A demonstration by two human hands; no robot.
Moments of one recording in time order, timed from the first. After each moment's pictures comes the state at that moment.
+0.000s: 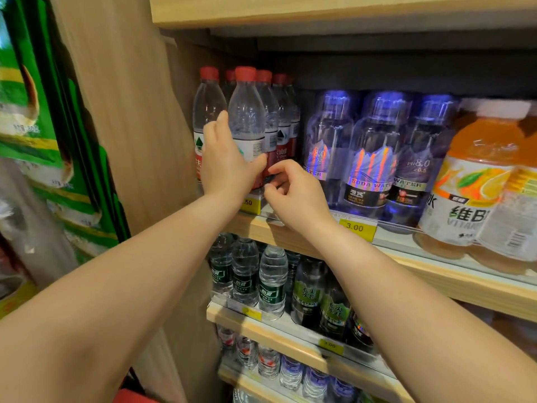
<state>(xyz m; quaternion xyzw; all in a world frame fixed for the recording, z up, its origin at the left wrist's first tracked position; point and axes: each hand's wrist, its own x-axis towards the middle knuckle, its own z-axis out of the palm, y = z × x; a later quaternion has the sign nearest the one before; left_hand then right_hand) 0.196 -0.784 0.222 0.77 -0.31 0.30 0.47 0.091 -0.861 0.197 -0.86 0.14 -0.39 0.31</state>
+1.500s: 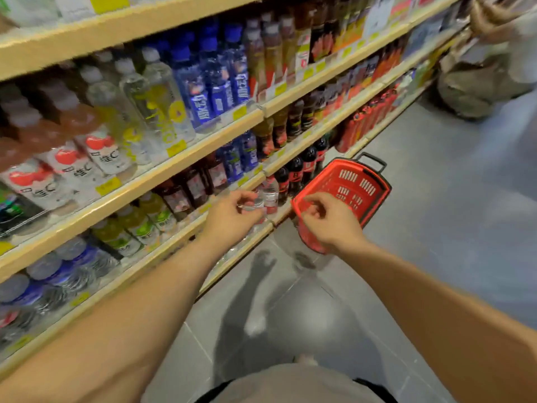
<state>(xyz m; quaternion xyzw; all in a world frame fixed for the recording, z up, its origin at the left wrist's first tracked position) -0.366 -0.764 -0.030 0.56 -0.68 -0.41 0.26 -0.557 -0.705 -0.055 -0.50 0.74 -0.37 0.28</state>
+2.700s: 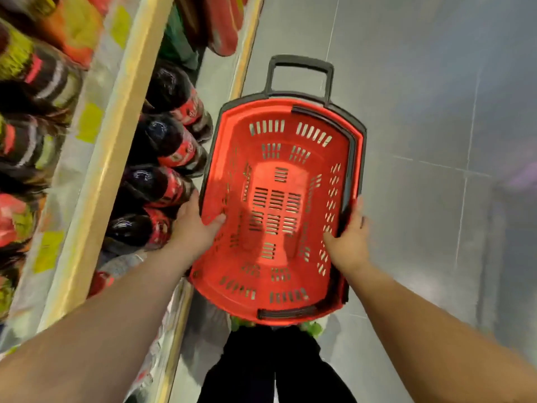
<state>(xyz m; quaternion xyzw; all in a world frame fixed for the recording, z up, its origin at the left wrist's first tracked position) -0.752 -1.178 -0.489 0.51 -0.76 -0.38 -0.13 -0.903 -0.940 -0.509 -0.01 0.91 -0.29 0.31</state>
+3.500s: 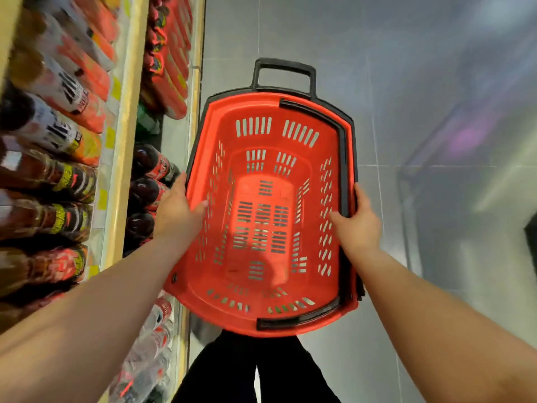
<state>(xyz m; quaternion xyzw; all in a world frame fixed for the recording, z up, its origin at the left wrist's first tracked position) -0.839 -1.126 -0.247 0.39 -0.87 -0.31 -0.03 -0.957 -0.843 -0.255 0.09 0.91 -0.37 0.18</state>
